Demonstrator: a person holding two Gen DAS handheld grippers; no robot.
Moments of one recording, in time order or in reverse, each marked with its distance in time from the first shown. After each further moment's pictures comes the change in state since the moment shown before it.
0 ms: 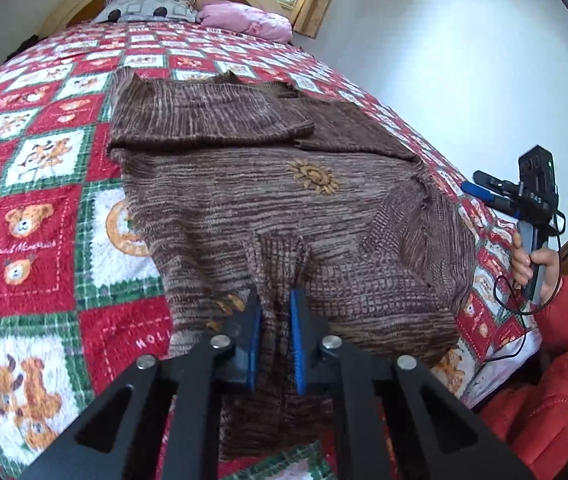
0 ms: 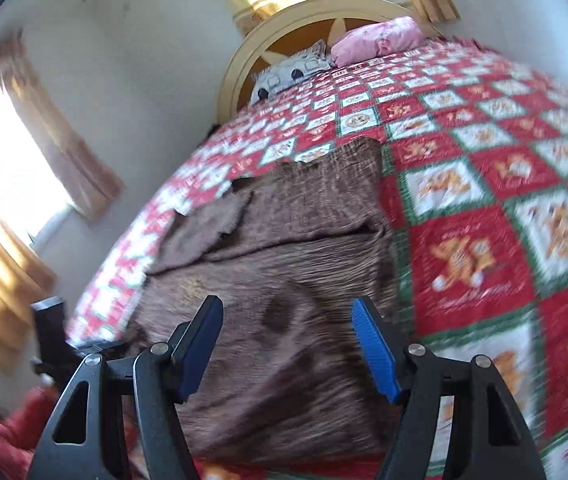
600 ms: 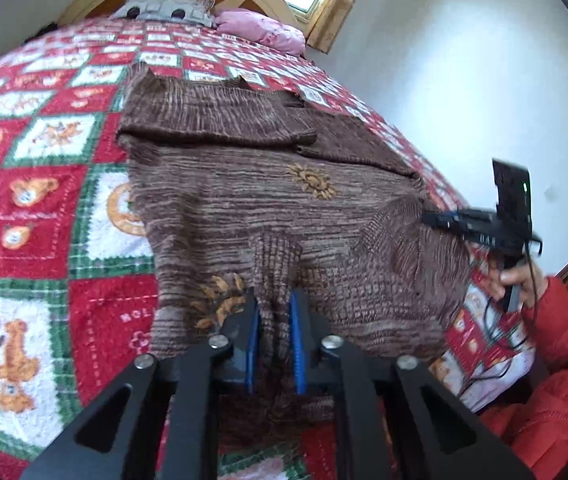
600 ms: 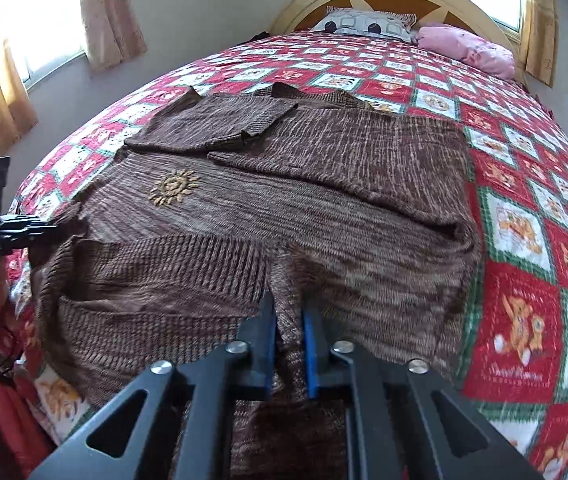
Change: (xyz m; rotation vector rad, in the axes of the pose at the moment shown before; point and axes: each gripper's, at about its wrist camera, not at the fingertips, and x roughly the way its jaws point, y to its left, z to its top) left arm 0.004 0.004 -0.005 -0.106 -0.037 -0.047; right arm 0.070 0.047 -0.017 -0.424 0.240 -0.090
